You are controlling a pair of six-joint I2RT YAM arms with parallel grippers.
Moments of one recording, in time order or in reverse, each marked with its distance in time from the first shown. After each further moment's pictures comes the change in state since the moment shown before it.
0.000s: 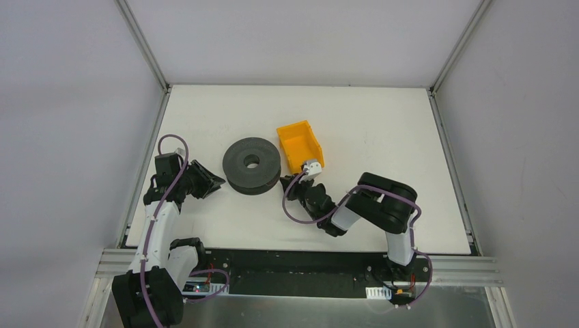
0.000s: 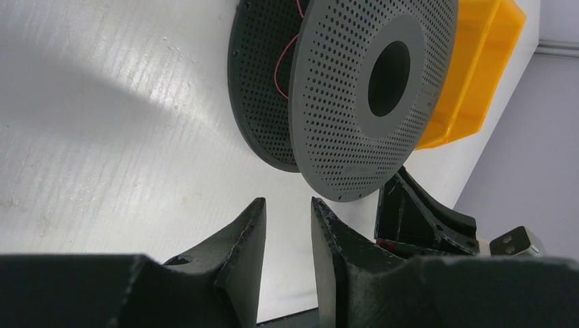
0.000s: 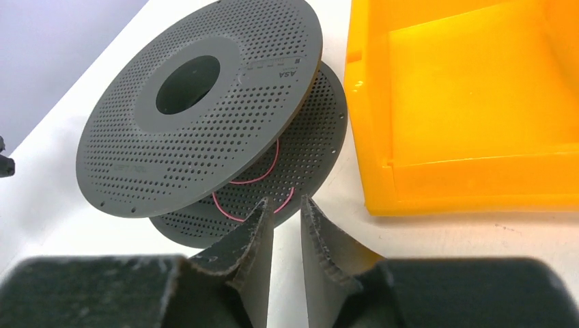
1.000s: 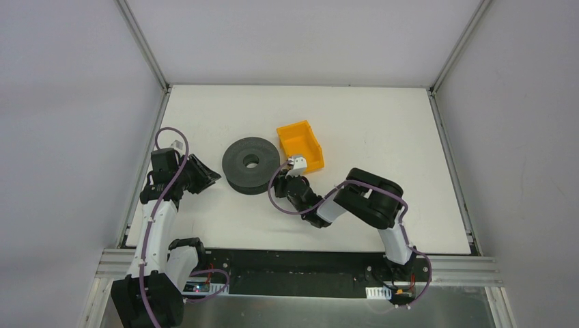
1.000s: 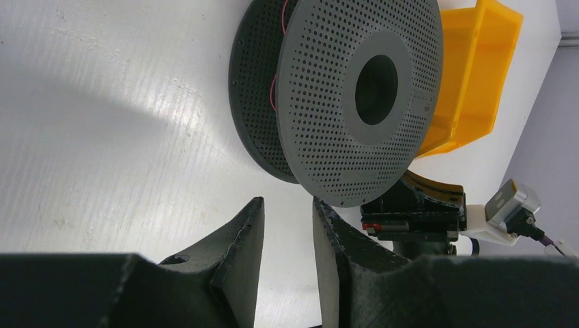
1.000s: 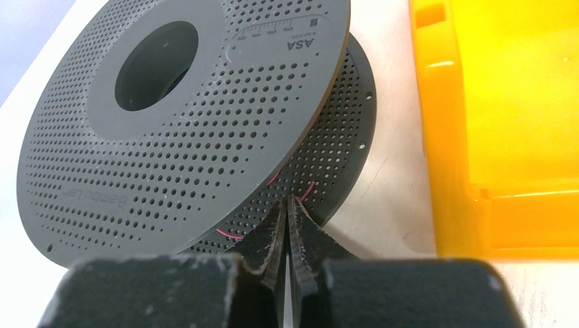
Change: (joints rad) left arm 0.000 -0.012 0.069 -0.031 -0.053 0.116; right arm 0.000 0.108 0.214 -0.256 -0.015 0.104
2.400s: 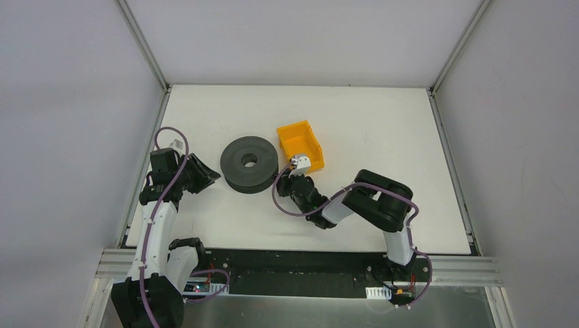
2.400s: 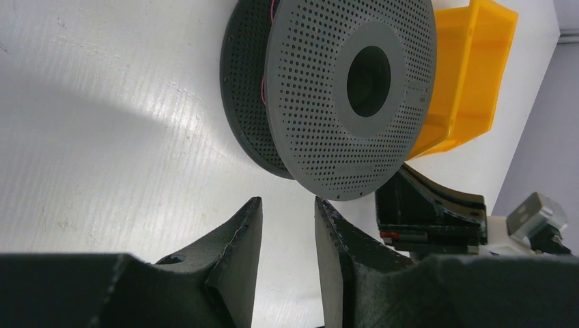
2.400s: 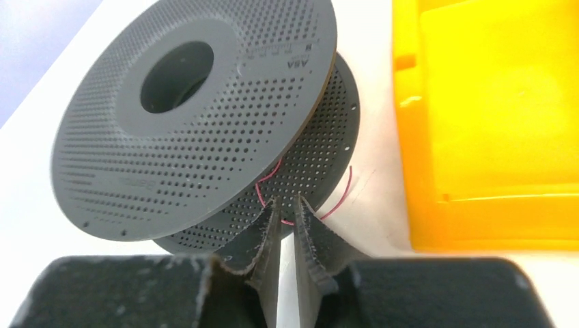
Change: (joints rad) left arm 0.000 -0.016 0.001 -0.001 0.000 0.009; right arm 0.000 -0.034 -0.034 0.045 0.006 -0.061
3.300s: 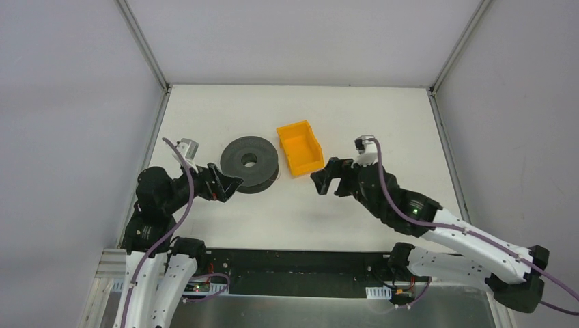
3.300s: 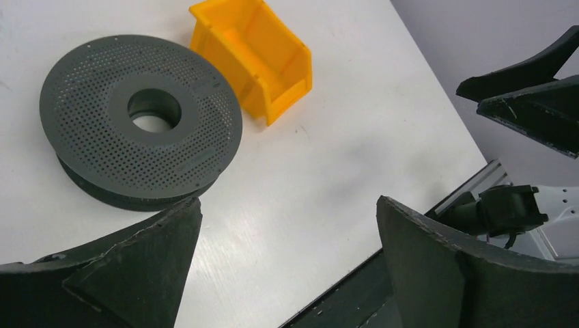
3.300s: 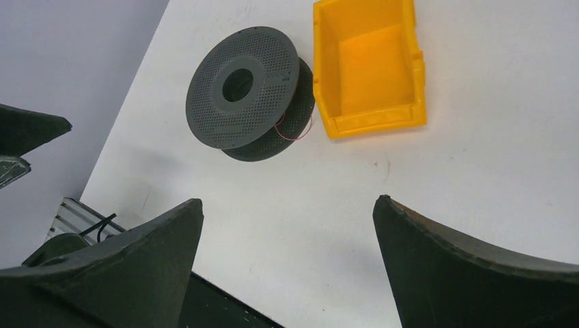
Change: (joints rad) left arm -0.291 -0.383 0.125 -0.038 0.137 0.241; right arm 0.008 -1.158 0.096 -1.398 -0.015 0.136
